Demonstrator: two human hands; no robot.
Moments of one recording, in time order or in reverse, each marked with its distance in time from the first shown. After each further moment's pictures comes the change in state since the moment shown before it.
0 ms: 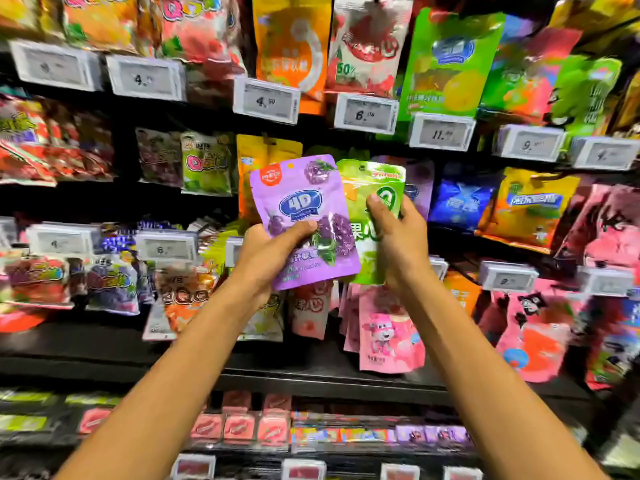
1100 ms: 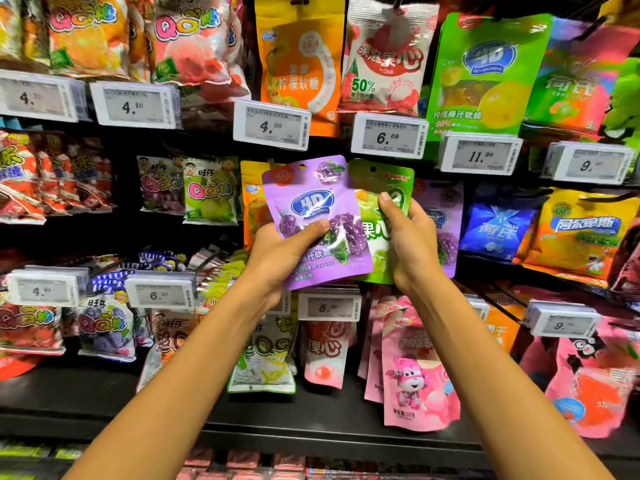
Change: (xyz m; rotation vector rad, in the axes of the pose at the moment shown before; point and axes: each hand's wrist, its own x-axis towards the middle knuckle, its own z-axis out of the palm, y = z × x) left_hand 0.075 0.004 0.000 -0.014 -0.074 0.029; right_hand 0.077 0.022 0.020 0.056 -0.001 0.087
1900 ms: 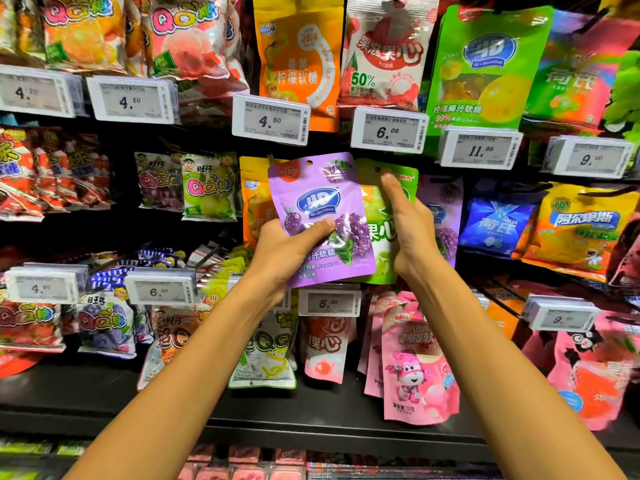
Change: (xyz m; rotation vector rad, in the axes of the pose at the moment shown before) left_hand 0.000 -0.003 0.002 0.063 -0.034 0.020; right_hand -0.002 -0.019 0.011 -0.014 0.099 0.132
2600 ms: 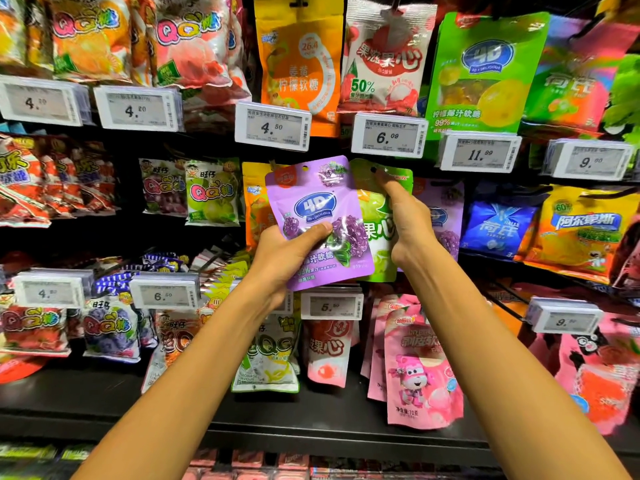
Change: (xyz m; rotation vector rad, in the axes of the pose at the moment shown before) left_hand 0.000 0.001 -0.002 -0.028 0.024 -0.052; right_hand 0.017 -0.005 0.012 0.061 0.042 0.134
